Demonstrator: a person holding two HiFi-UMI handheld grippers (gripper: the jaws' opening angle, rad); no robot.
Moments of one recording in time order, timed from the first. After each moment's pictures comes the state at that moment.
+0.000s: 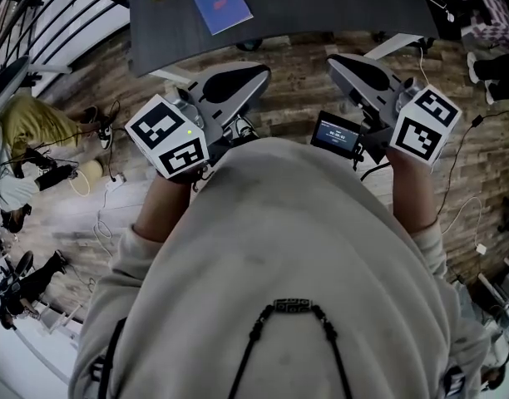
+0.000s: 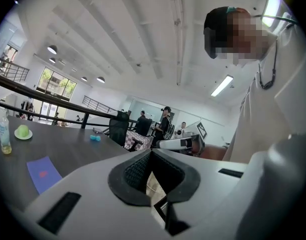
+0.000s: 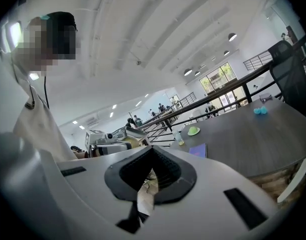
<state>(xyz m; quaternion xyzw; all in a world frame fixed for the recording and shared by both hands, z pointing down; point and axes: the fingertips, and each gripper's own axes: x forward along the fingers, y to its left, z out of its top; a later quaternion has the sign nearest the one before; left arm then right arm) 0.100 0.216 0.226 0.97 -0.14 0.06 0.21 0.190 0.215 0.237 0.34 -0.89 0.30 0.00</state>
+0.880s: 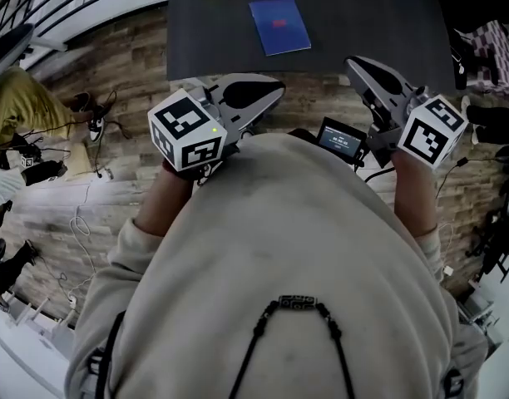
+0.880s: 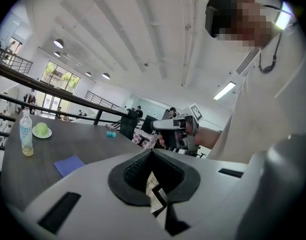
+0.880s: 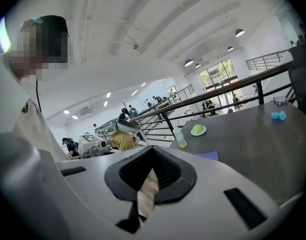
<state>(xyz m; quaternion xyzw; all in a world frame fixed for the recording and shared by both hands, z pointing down) -0.043 0.113 0.269 0.96 -0.12 0.06 0.23 0.053 0.072 0.243 0.35 -0.88 0.31 0.07</state>
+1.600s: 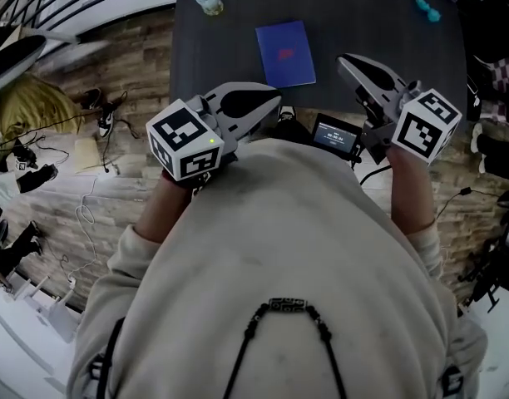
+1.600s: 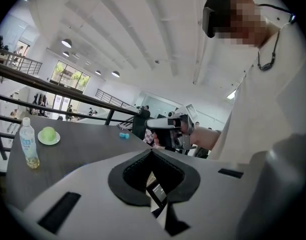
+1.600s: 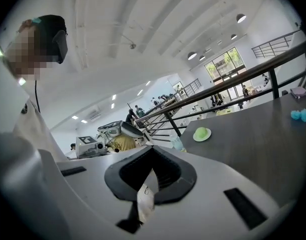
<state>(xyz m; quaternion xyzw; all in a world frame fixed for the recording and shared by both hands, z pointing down) -0.017 0.007 0.280 0.95 -0.18 0.09 0.25 0.069 -0.056 0.267 0.29 -0.89 0.34 0.06</state>
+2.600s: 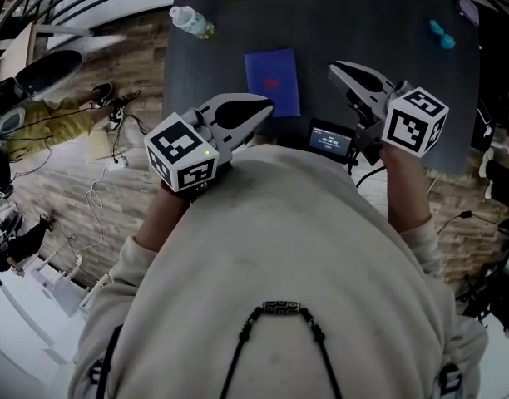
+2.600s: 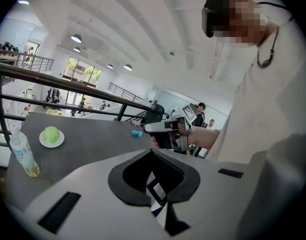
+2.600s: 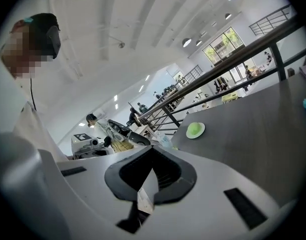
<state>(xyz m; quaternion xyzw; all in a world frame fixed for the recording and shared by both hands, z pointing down) 0.048 -0.093 0.307 0.92 -0.23 0.13 0.28 0.132 -0.168 0.326 0.23 -0.88 0.41 0.06</state>
